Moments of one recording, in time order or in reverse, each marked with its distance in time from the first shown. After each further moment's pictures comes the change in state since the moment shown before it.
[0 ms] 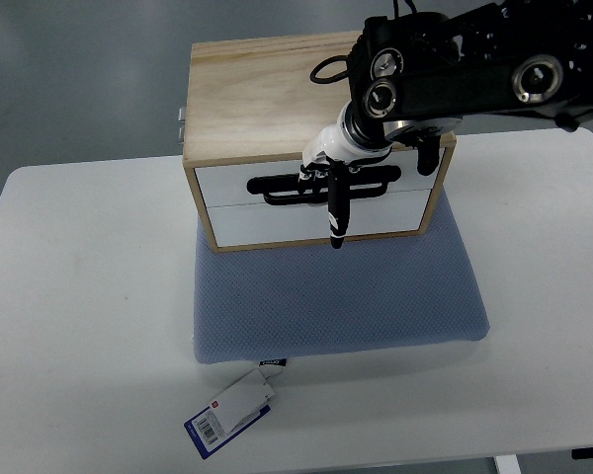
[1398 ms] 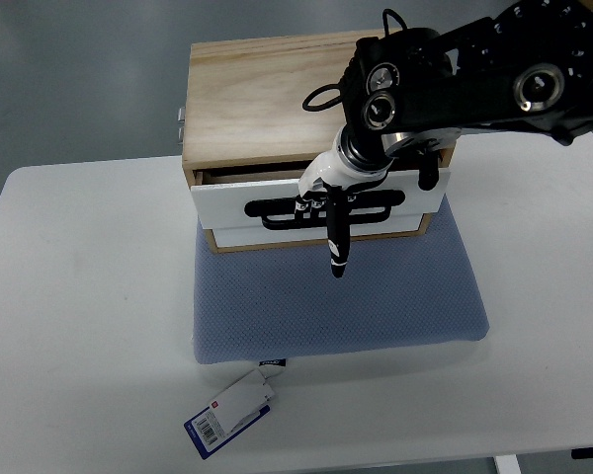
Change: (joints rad) left arm 0.000 0.000 0.001 -0.005 0.000 0.000 0.000; right arm -0.008 0.001 0.018 0.040 0.029 0.074 0.000
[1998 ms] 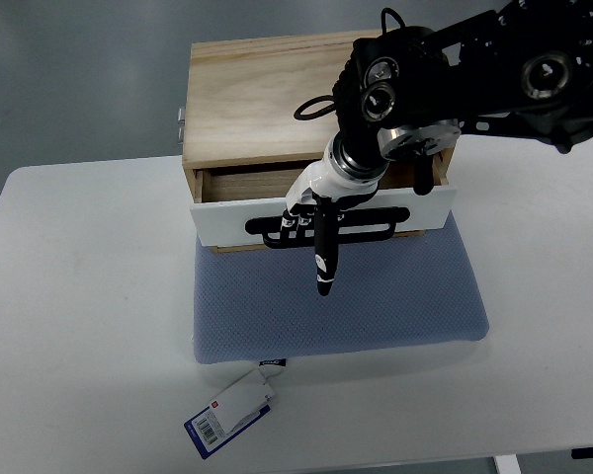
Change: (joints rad) left arm 0.001 0.000 -0.001 0.010 0.000 0.000 0.000; right arm 0.002 -0.006 0.038 0.022 0.086 0.017 0.000
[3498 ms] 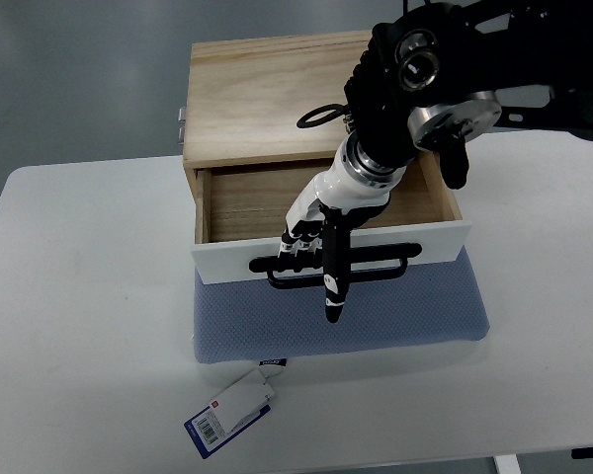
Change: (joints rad) left arm 0.010 0.000 0.002 0.009 0.000 0.002 0.000; right arm 0.054 -0.091 0.036 0.103 0.084 0.096 0.000
